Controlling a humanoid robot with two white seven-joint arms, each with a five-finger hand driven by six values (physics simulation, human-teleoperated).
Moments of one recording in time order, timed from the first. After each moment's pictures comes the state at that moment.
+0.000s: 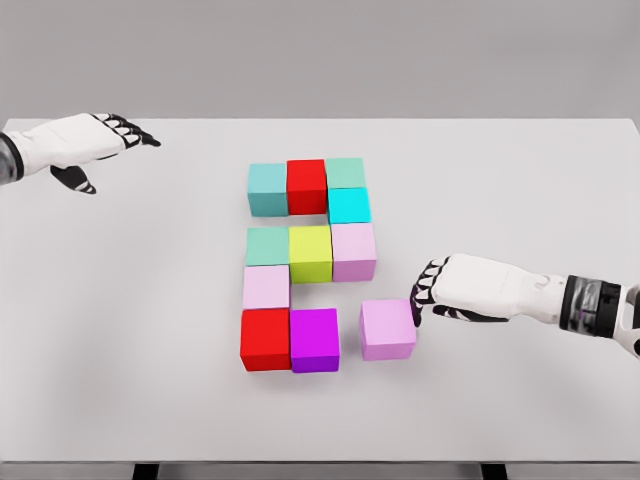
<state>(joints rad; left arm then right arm) -0.86 0.75 -0.74 -0.99 -0.66 -0.61 -0.32 -0.18 -0.74 0.34 -1.77 0.42 -0.60 0.61</state>
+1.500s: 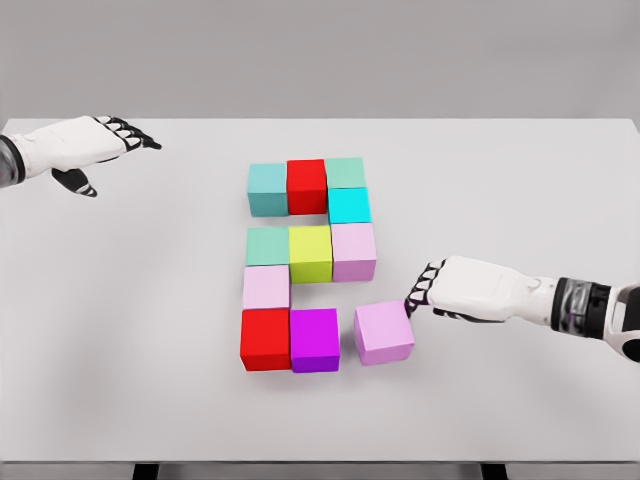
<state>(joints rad) -0.86 0.75 -0.74 -0.99 -0.66 -0.61 -0.32 -0.18 -0.72 0.34 -1.77 0.53 -0.61 0.61</state>
